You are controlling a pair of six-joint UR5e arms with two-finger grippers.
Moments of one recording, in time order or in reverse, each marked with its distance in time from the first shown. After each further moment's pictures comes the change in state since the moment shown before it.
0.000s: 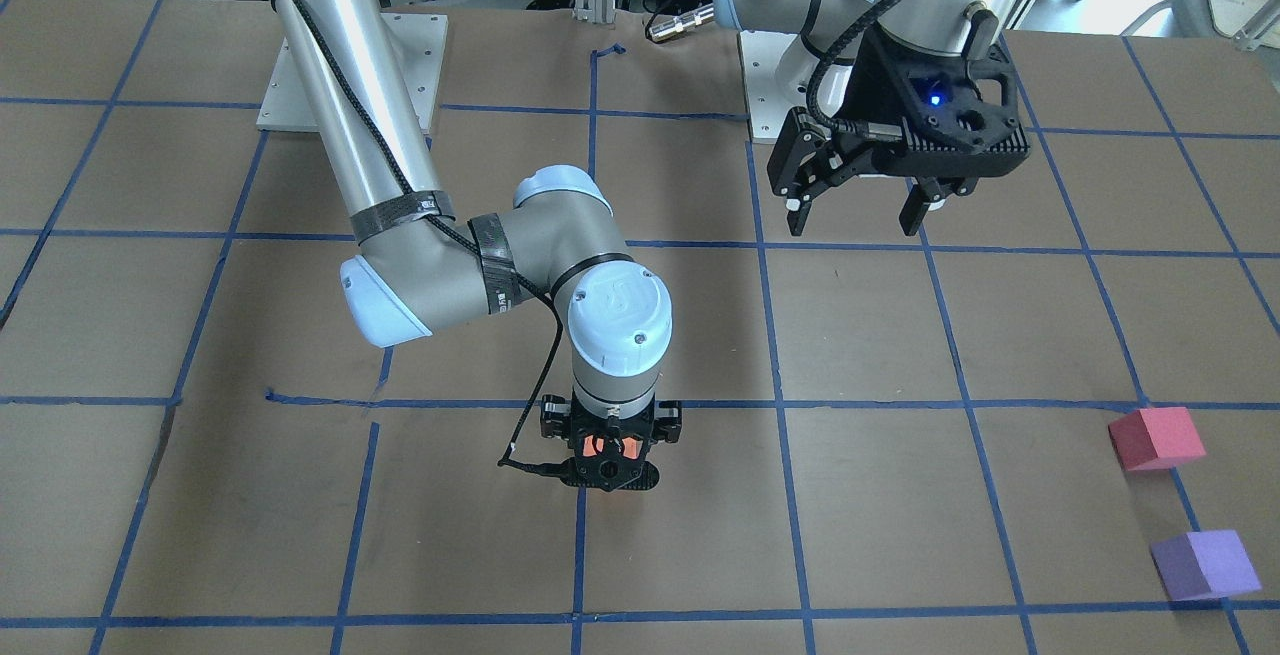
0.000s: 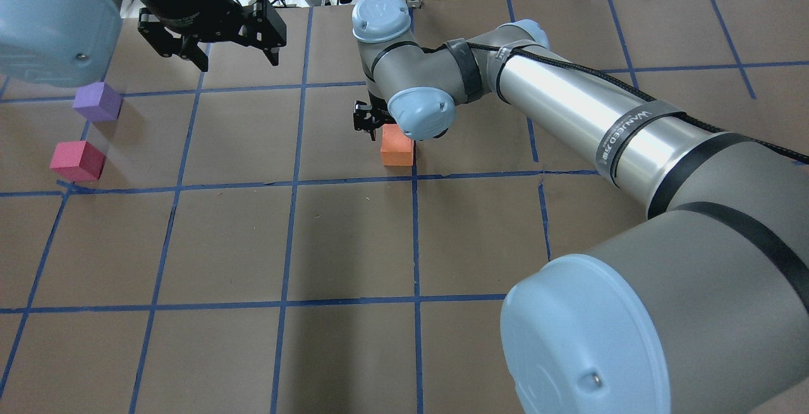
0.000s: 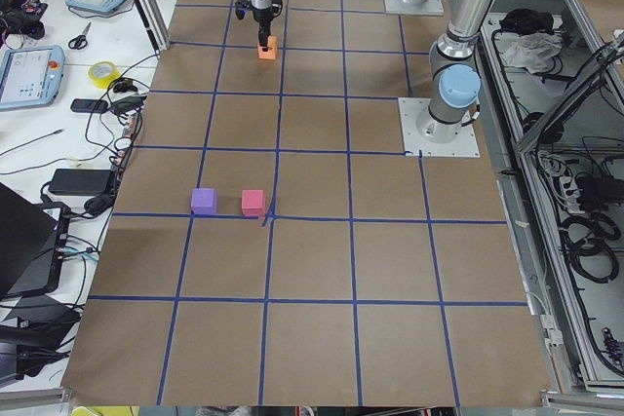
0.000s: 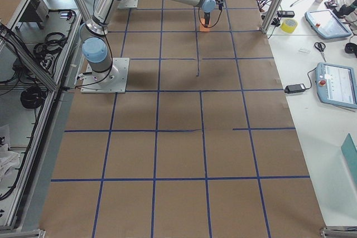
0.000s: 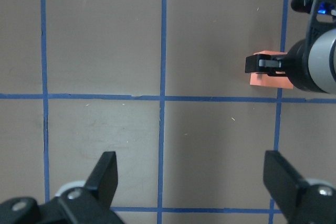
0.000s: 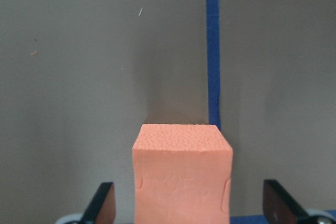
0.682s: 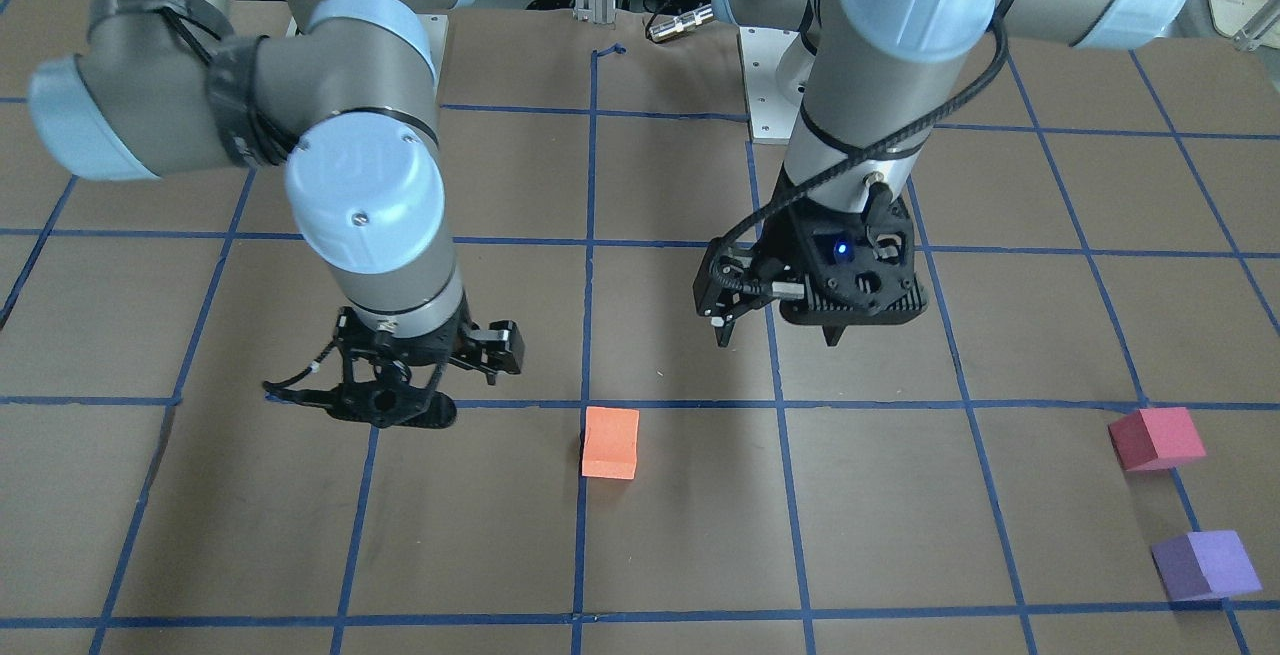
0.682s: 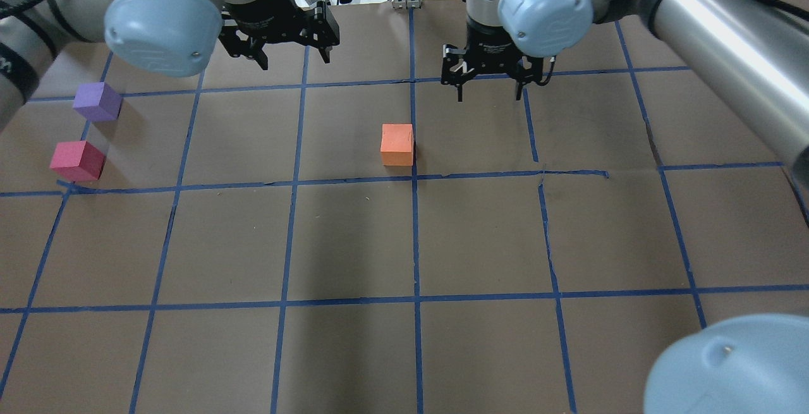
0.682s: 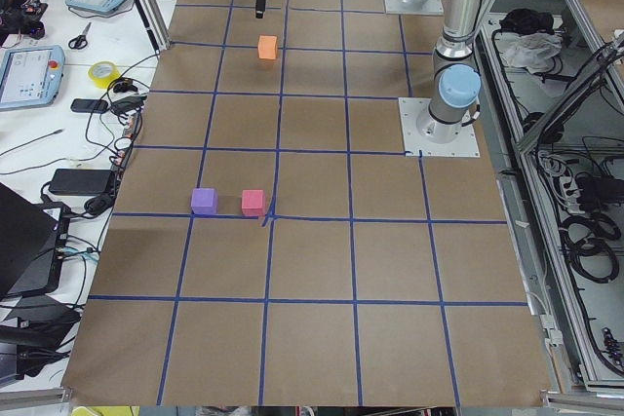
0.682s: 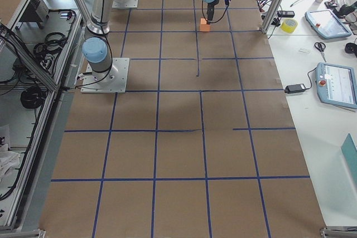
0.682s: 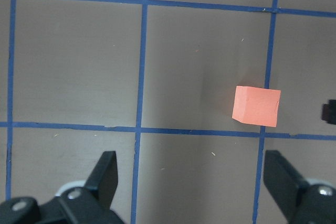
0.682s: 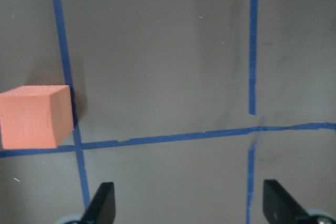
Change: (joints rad) left arm -0.081 -0.174 0.028 0.114 -0.016 -0.070; right arm -0.232 -0.302 0.040 0.370 -0.038 -0.227
